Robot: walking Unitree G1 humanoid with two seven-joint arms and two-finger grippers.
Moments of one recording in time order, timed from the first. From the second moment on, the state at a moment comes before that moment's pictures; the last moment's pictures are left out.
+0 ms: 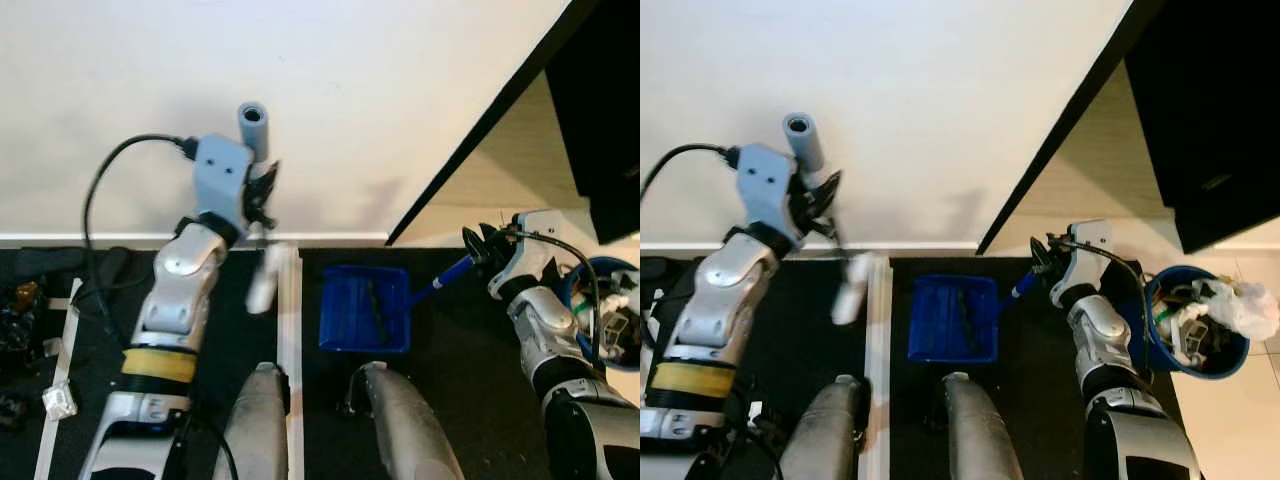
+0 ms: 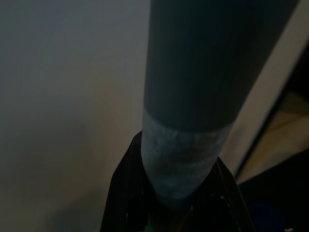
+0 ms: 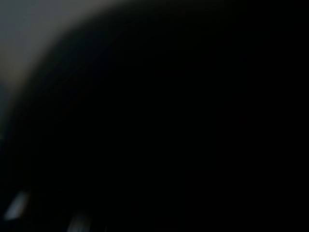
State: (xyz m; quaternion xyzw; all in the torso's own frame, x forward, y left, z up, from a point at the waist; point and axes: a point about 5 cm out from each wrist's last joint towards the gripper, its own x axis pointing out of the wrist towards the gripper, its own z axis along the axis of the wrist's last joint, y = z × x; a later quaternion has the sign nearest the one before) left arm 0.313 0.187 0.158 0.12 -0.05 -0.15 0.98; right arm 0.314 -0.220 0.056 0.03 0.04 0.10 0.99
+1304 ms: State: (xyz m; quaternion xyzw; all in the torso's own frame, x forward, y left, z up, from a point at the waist) left arm 0.303 0.232 0.092 0.05 0.07 0.04 1.00; right arm 0.311 -0.209 0.048 0.19 0.02 0.07 0.98
